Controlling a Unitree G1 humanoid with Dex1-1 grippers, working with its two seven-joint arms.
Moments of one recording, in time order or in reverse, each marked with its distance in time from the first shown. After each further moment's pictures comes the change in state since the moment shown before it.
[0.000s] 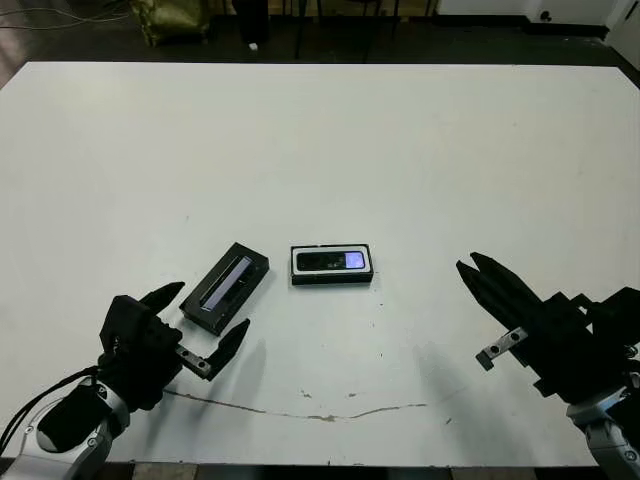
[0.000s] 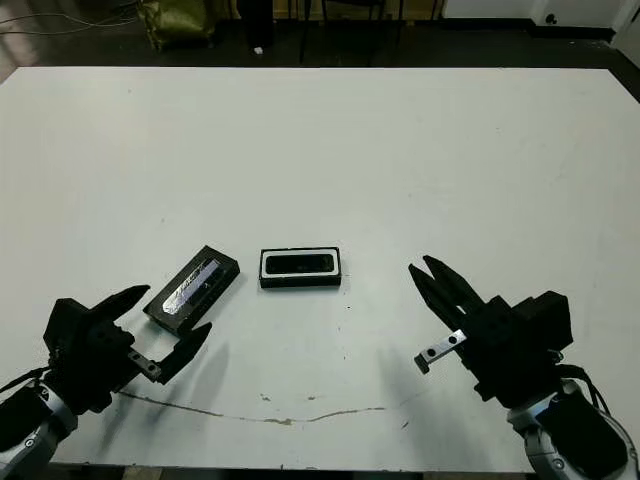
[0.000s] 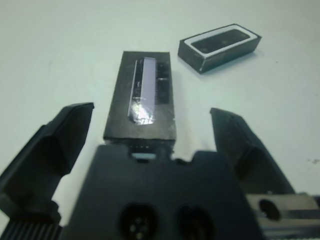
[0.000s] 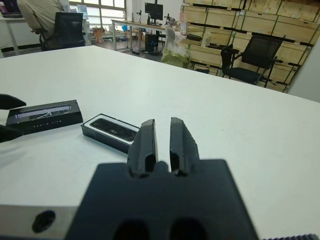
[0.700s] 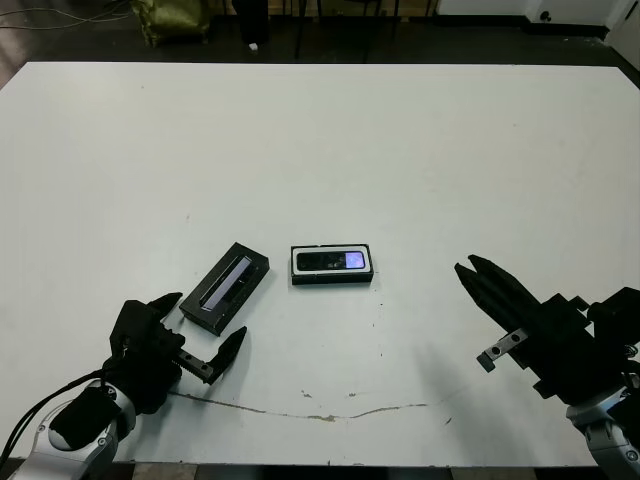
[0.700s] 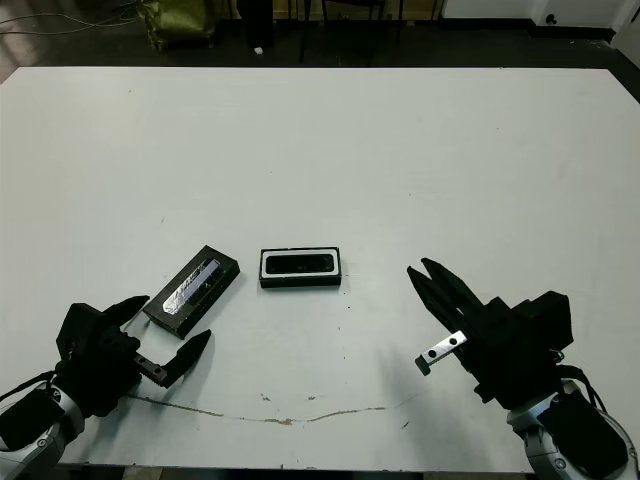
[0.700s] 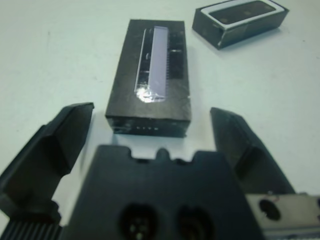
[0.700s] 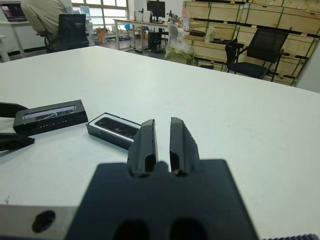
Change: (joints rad) left arm -0.008 -0.009 -0.015 0.052 0.041 0.007 0.022; right arm 0.001 -0.002 -0.007 0.008 0.038 0.015 0.017
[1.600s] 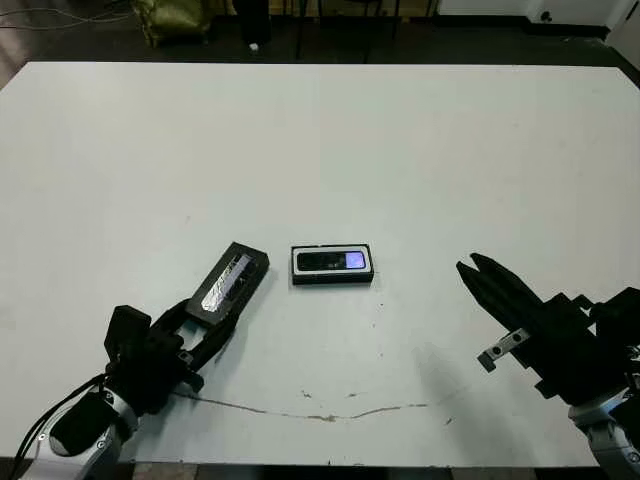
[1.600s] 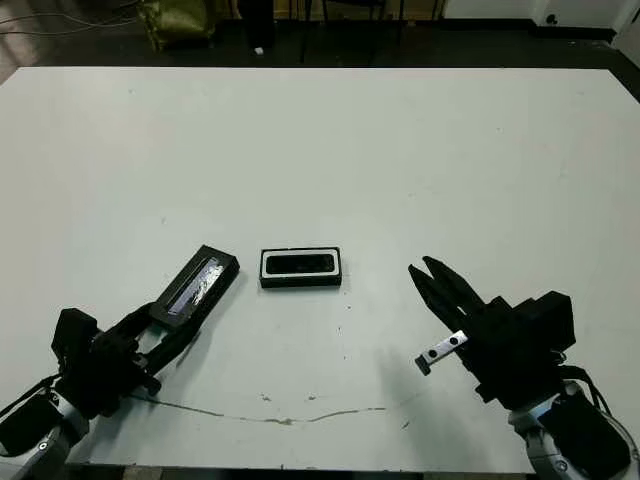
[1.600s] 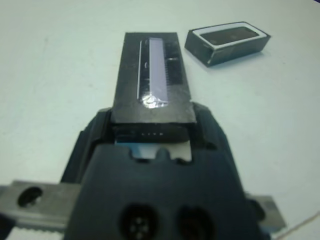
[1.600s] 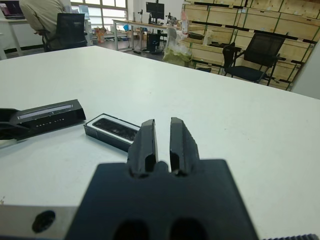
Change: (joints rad) left arm 0.020 -0.038 0.012 0.087 -0.047 -0.175 -0.074; right arm 0.003 0.000 0.001 -0.010 -0.021 -0.009 -0.010
